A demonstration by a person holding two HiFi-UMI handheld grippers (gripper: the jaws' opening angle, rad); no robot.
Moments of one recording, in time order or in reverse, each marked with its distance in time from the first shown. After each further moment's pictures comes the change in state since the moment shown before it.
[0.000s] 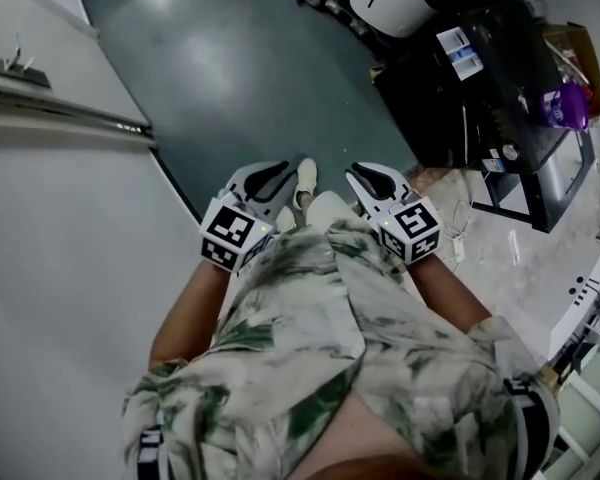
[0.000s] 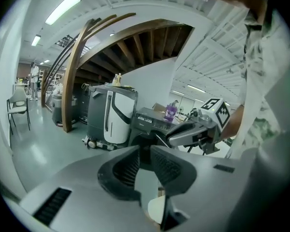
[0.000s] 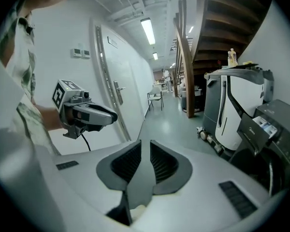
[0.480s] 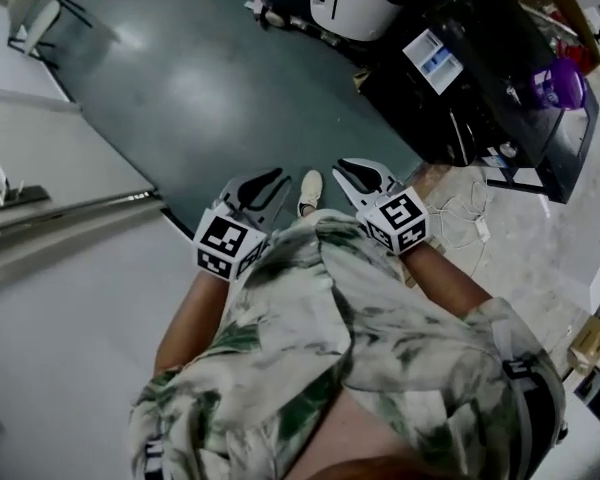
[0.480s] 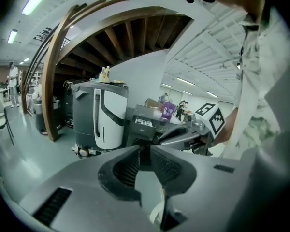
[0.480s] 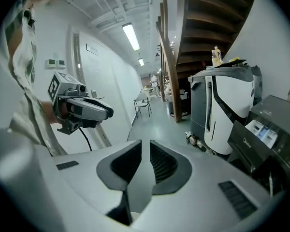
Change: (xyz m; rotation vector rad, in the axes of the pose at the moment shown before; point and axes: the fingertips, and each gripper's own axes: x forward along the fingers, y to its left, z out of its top) left arm 0.139 0.086 0.109 0.093 0.109 -0.127; right arm 0.058 -0.166 0.071 0.099 -0.069 -0.105
